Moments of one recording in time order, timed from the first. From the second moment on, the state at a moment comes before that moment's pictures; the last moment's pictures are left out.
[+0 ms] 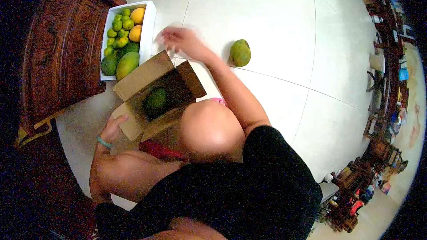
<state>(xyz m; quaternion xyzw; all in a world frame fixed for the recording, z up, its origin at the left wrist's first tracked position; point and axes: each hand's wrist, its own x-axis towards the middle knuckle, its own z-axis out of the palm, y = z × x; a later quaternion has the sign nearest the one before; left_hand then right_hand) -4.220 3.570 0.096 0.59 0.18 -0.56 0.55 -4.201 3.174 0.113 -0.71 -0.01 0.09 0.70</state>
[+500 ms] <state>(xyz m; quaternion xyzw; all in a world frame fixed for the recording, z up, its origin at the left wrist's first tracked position) -4.219 3.567 0.096 0.58 0.15 -0.54 0.59 -4.309 3.076 0.027 -0.57 0.38 -0.03 0.73</state>
